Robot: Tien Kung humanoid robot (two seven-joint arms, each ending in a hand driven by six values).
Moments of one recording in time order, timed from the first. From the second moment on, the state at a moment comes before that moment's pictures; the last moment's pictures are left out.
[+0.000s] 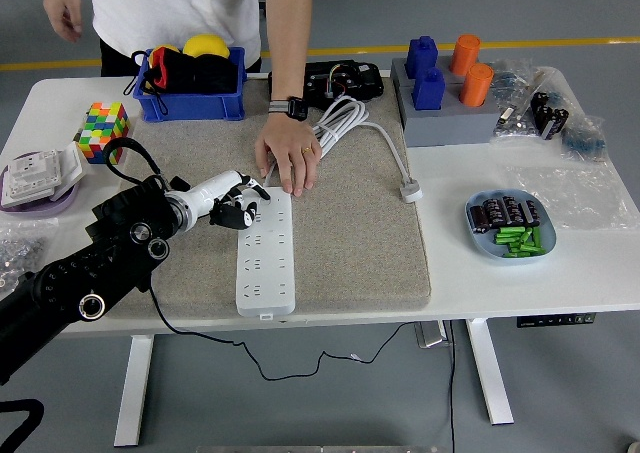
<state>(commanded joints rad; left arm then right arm) -0.64 0.21 -0.80 -1.00 1.54 -0.15 0.35 -0.05 -0.26 1.25 0.25 -1.01 0.03 -0.08</state>
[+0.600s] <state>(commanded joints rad) -0.63 0.23 -0.86 -1.10 1.54 -0.14 0.32 -0.05 -0.25 1.26 0.25 -1.02 0.03 -0.08</state>
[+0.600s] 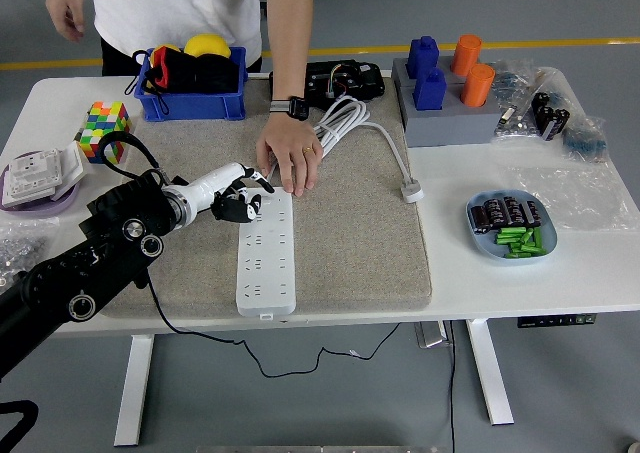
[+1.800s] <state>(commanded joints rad) -0.34 0.24 -1.49 -1.09 1.65 0.12 -0.02 -0.04 -0.25 1.28 0.25 -1.04 0.03 -0.08</state>
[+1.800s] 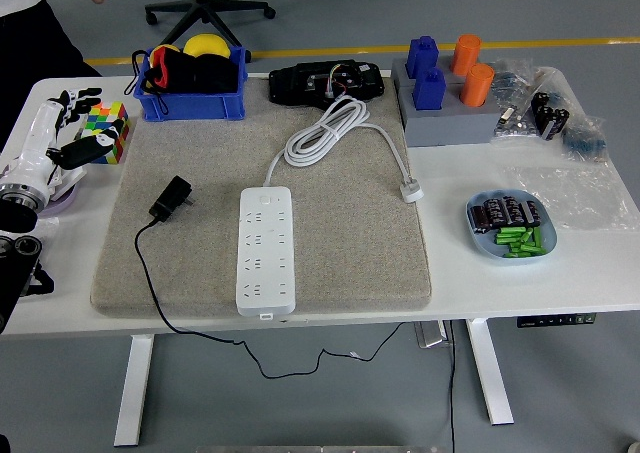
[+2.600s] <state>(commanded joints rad) -0.32 0.25 -1.52 -1.13 1.63 0.11 -0.01 -0.03 -0.26 1.32 0.25 -1.06 0.03 -0.07</state>
